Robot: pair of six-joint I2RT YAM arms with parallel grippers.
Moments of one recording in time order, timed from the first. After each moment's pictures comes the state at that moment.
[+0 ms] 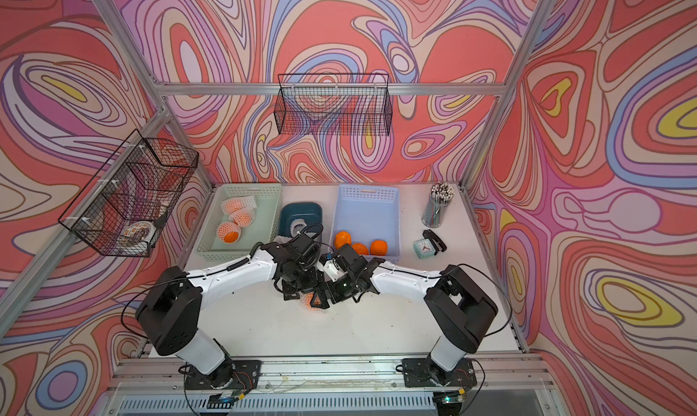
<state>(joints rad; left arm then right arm) -0.70 1.61 1.06 -0.80 0.20 -0.96 0.80 1.64 0.93 -0.28 -0.55 0.36</state>
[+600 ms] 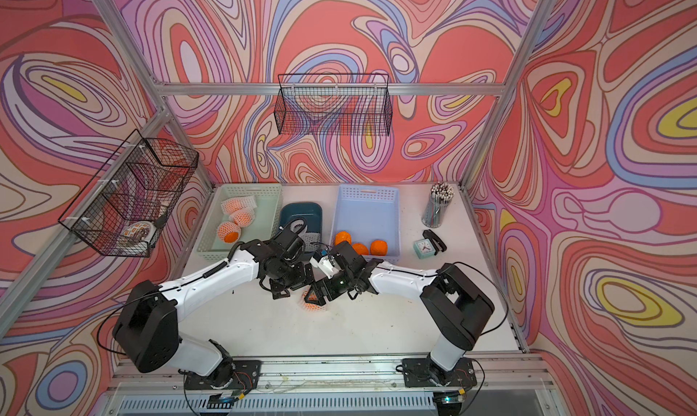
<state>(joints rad) -0.62 1.46 1.04 -0.85 0.22 -0.96 0.80 1.67 0.91 -0.18 -0.59 0.31</state>
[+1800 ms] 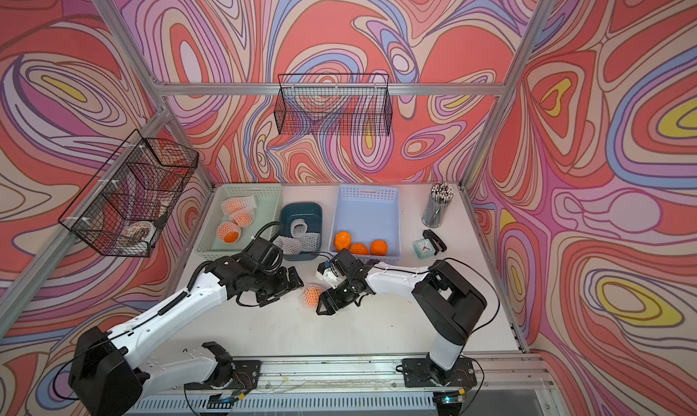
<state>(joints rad) -0.58 1.18 0.86 -0.84 0.21 -0.98 0.81 1.72 0.92 -0.35 -0.57 0.24</state>
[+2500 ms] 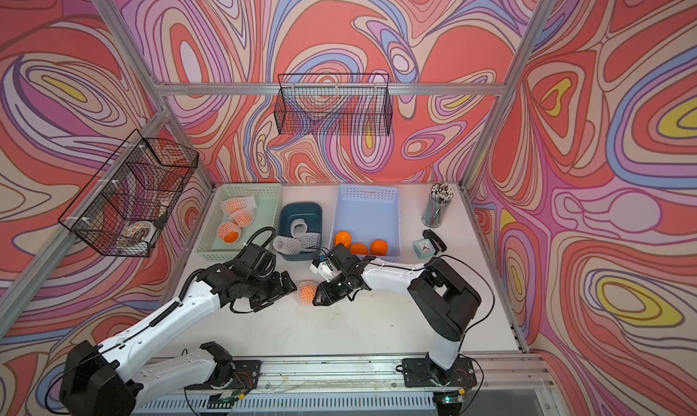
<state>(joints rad) -0.55 1.10 0.79 -0.84 0.19 -0.98 0.81 1.75 1.01 -0.30 -0.60 0.30</state>
